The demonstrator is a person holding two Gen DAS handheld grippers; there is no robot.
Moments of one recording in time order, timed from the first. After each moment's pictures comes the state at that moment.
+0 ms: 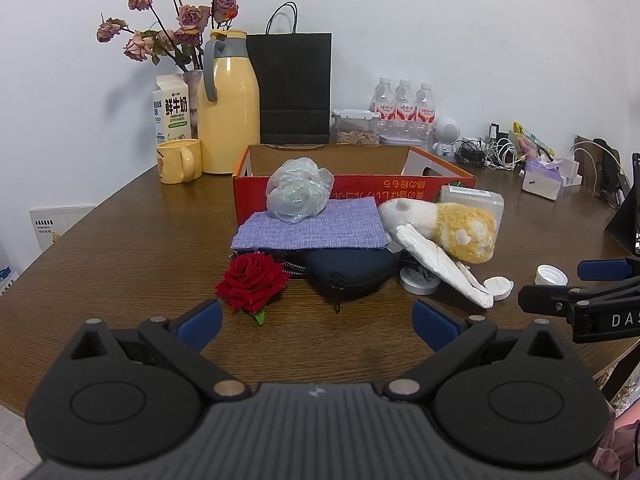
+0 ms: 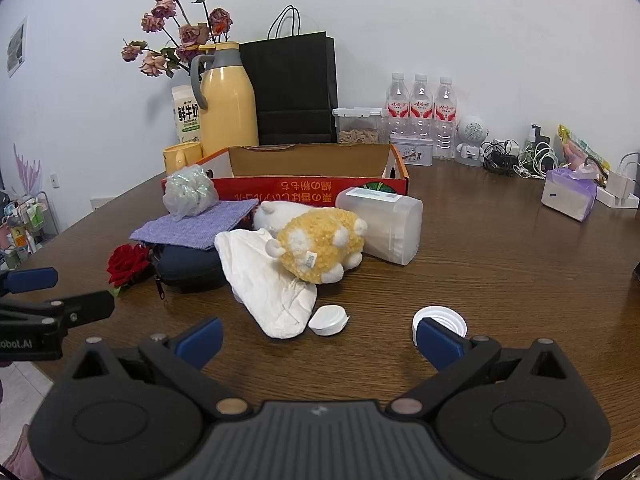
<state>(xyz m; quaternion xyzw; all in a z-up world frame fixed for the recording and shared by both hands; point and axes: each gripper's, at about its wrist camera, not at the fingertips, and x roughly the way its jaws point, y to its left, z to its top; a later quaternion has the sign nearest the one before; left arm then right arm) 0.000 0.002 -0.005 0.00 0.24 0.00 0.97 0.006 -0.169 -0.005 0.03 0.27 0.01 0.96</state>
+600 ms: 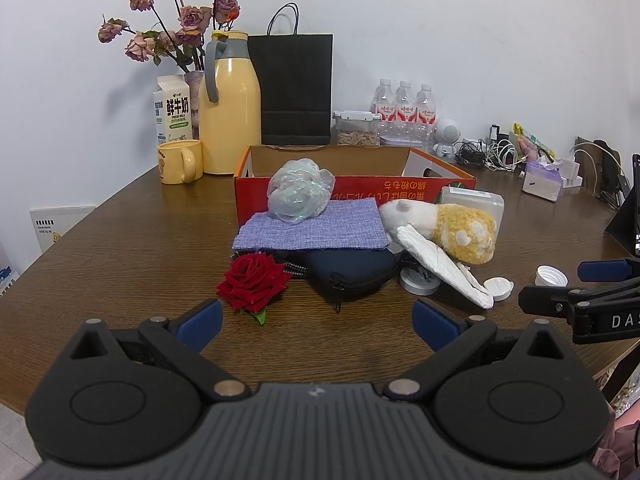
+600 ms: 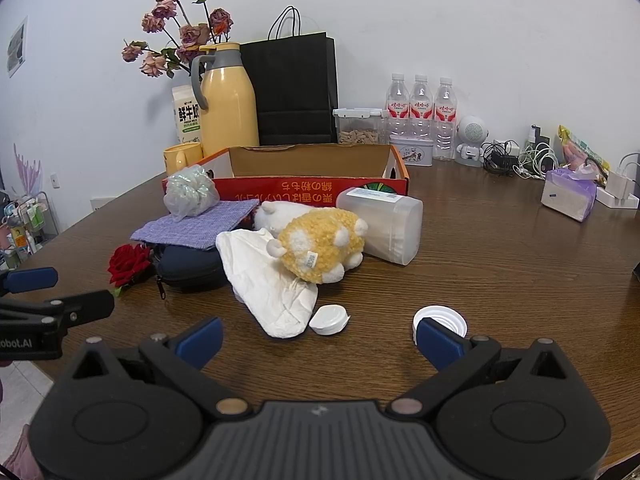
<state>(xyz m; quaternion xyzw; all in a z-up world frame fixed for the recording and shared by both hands) -0.001 0.003 -0.003 0.00 0.23 0.00 0.97 0.005 -0.169 -0.005 0.03 0.27 0.01 0.96</state>
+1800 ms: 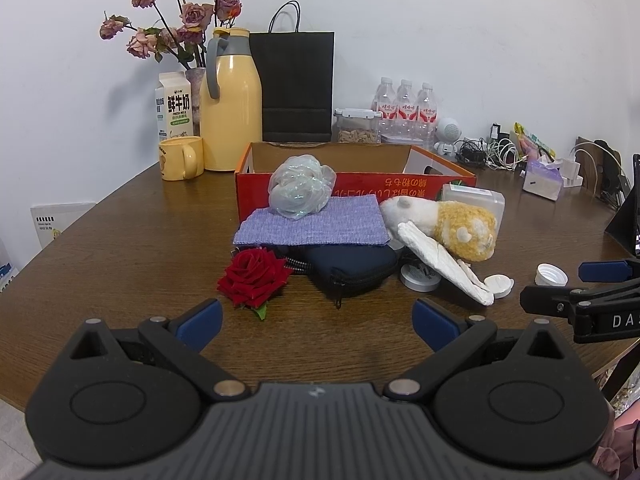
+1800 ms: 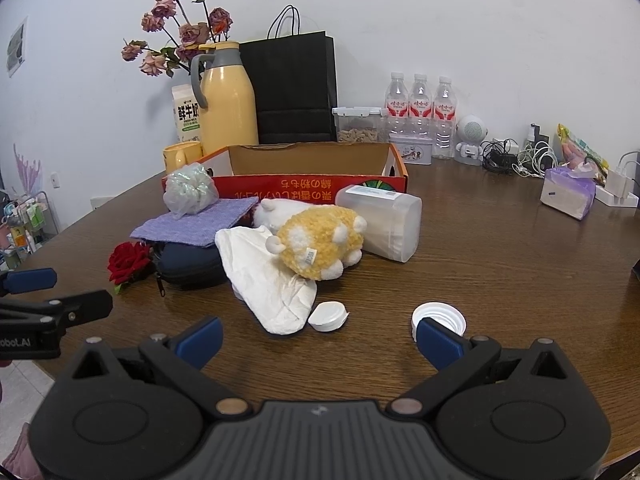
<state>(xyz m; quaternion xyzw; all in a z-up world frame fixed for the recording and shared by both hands) -0.002 0.004 -0.003 0.00 0.24 0.00 0.97 0.005 -0.169 -0.005 0.03 0.27 0.01 0.96</state>
